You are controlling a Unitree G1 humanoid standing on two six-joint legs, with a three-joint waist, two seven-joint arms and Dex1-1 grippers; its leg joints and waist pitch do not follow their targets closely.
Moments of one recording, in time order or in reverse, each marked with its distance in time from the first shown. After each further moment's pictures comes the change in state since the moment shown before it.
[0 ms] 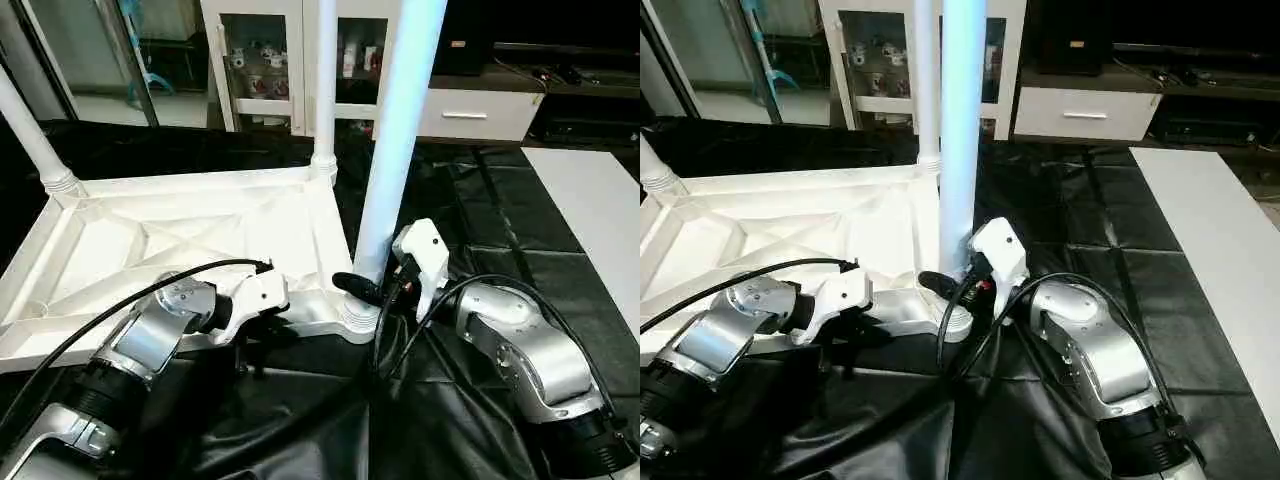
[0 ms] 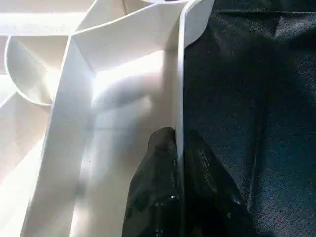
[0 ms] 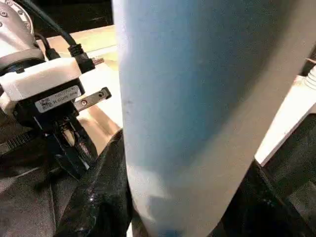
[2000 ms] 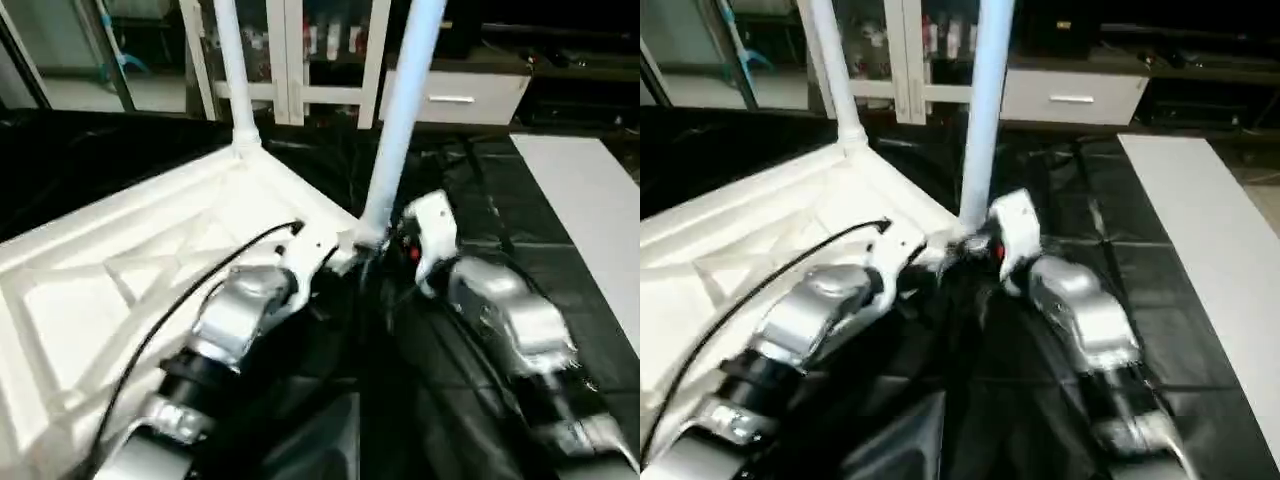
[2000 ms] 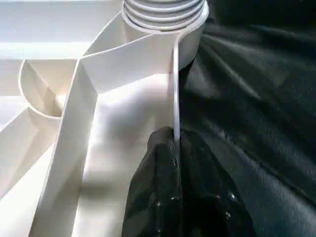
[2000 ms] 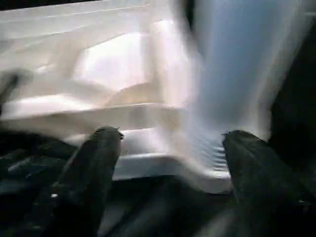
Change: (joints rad) left arm -0.072 -0.330 0.082 -0.071 0.010 0.400 0.528; right arm -0.122 0.019 -0.081 0.178 -0.003 0.087 -0.131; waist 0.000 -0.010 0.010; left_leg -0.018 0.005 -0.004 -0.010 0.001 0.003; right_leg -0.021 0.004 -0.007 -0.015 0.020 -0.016
